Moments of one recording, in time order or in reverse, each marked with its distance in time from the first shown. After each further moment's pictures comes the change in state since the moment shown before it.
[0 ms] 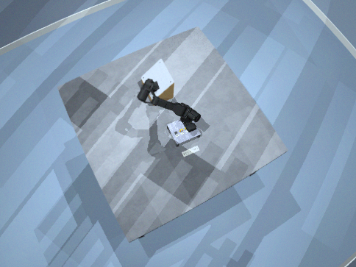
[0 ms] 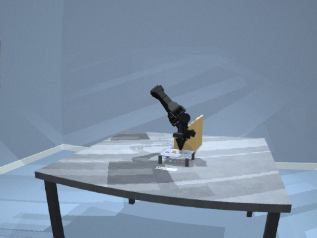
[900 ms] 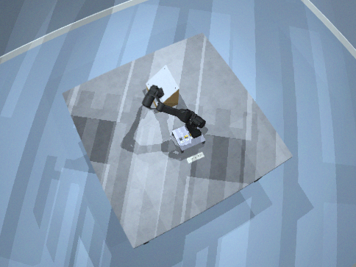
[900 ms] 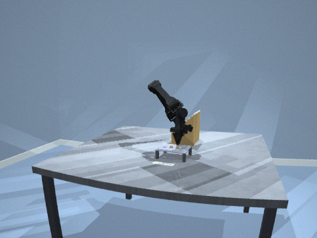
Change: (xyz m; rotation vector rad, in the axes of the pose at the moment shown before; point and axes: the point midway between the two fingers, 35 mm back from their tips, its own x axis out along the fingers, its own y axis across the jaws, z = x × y) arm -0.002 0.000 0.000 -0.001 0.000 0.001
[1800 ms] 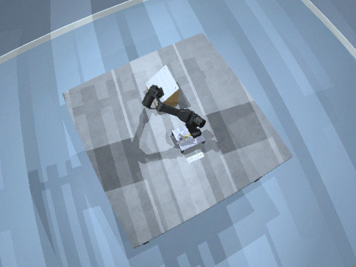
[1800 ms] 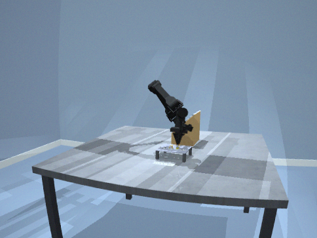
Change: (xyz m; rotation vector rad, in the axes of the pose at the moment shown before) arm -0.002 -0.001 0.000 0.000 0.000 0.001
